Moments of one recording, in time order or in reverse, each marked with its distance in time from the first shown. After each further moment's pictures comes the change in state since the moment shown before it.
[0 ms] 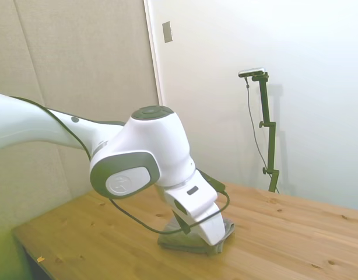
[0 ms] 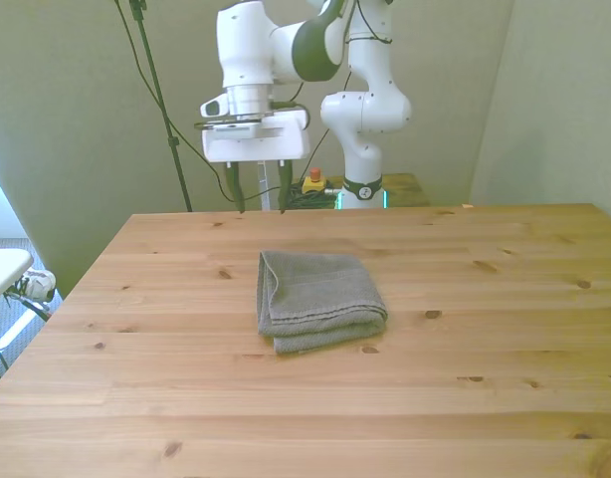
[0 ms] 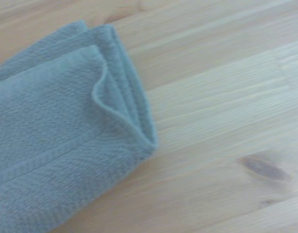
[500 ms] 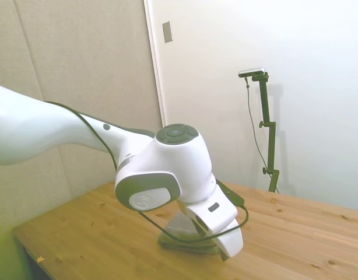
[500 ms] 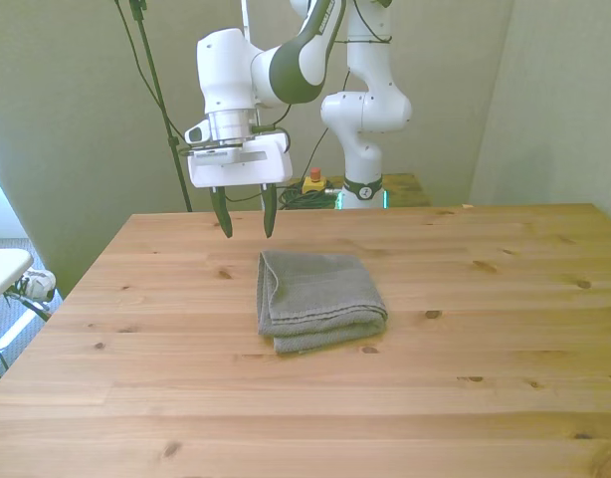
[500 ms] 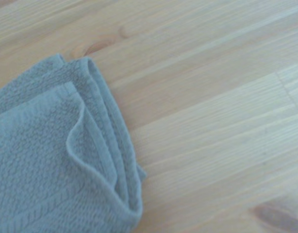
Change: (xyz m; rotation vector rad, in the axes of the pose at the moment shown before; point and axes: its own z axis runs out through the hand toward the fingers) arm 0.042 -0.005 0.040 0.108 -0.004 0.075
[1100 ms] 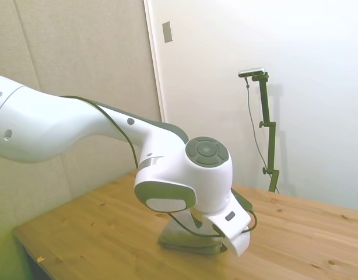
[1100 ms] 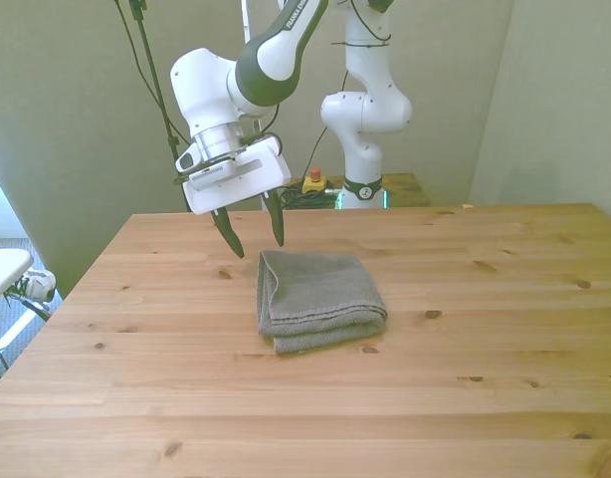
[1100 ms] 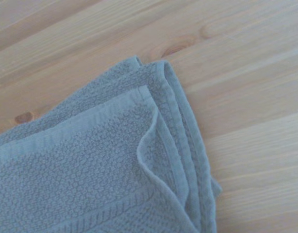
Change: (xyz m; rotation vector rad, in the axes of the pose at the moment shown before) arm -0.002 -0.002 0.022 0.117 -0.204 -0.087
